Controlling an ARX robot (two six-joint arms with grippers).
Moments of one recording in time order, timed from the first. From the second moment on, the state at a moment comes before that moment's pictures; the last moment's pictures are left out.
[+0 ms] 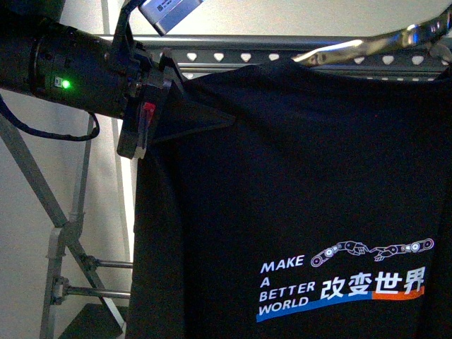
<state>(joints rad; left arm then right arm) -0.18 1.72 1.40 -0.05 0.94 0.89 -0.30 1.62 1.18 0.31 -0.79 -1.39</state>
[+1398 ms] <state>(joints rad) -0.21 1.70 1.14 1.06 0.42 -0.63 -0.43 1.56 1.06 0.00 -0.63 -1.10</state>
